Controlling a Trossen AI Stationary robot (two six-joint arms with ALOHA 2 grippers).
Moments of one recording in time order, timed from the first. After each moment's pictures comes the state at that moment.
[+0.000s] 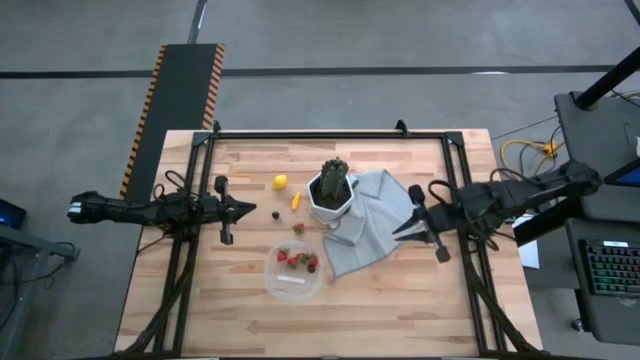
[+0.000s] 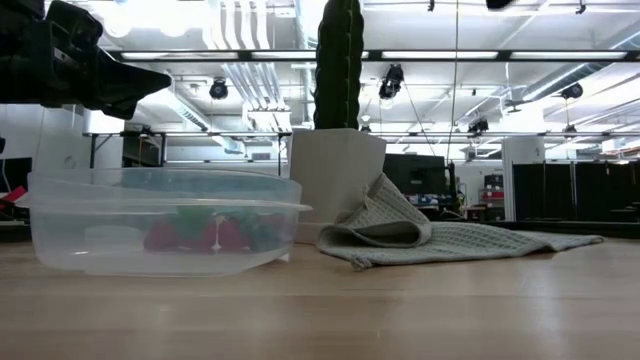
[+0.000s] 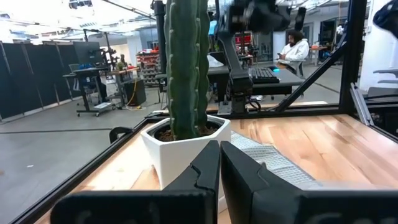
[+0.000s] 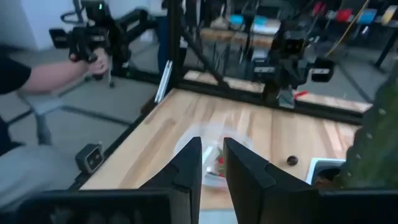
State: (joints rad) left arm -0.09 0.23 0.00 0.25 -0.24 0.11; right arm 0.29 0.75 0.68 -0.13 -0.02 -0.06
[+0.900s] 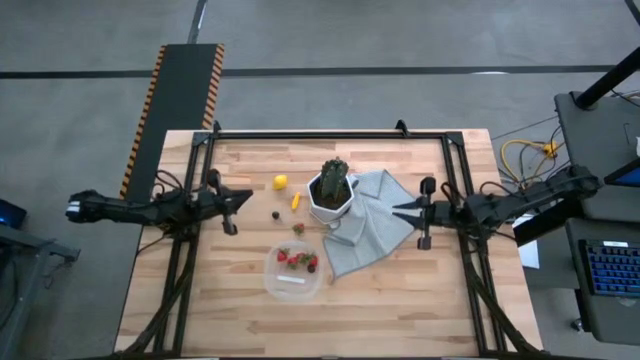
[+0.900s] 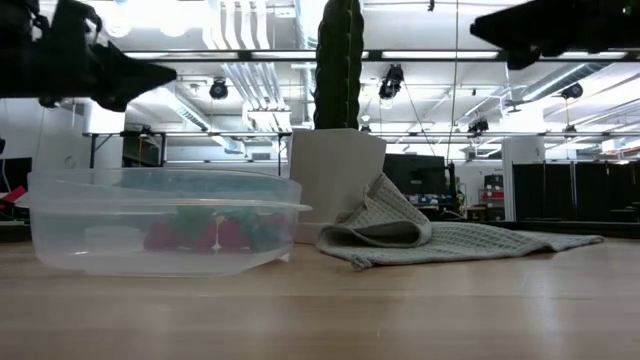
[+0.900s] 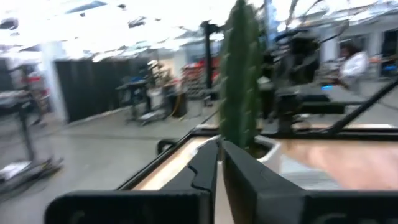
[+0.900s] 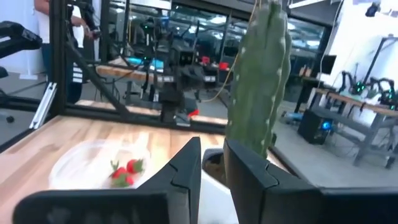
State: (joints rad) left arm -0.09 0.27 0.01 0.38 -0.44 0.16; right arm 0.29 0.61 0.23 0.45 0.39 -0.21
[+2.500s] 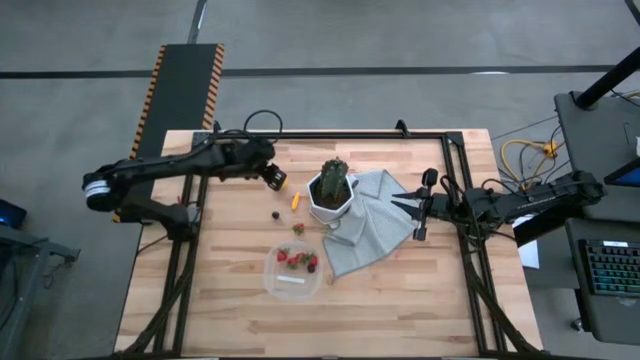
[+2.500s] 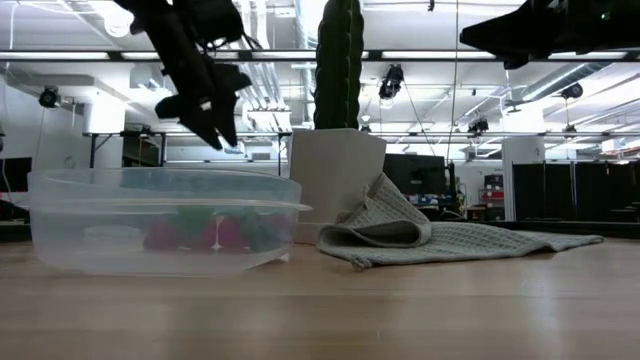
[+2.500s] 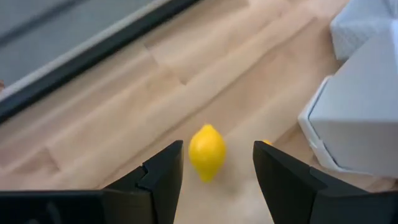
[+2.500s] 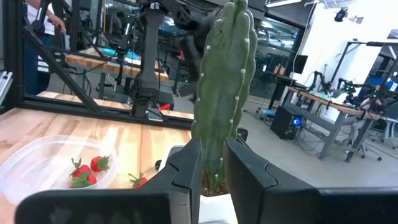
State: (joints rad) left arm 0.38 1.27 1.00 -0.67 -0.29 -0.47; right arm 0.19 0.61 0.25 0.42 0.39 -0.26
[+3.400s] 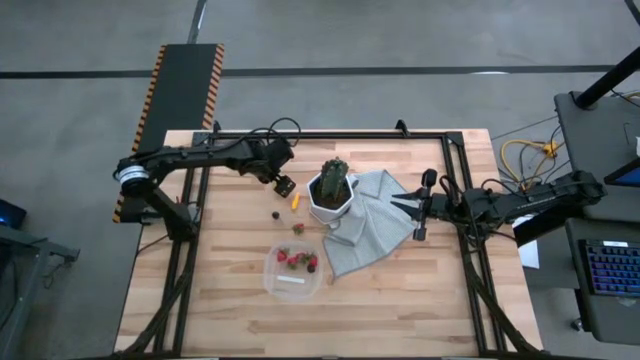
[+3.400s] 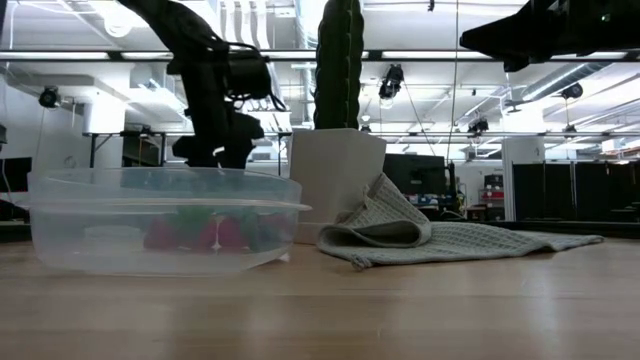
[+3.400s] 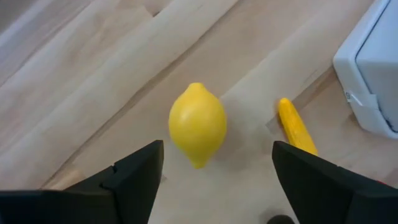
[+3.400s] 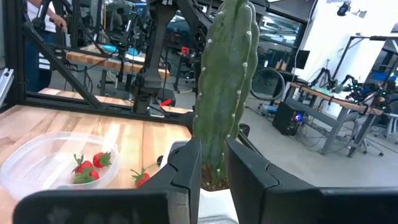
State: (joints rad) left arm 0.45 1.56 1.06 -0.72 -0.10 -0.39; right arm 0.19 0.61 0.25 0.40 0.39 -0.24
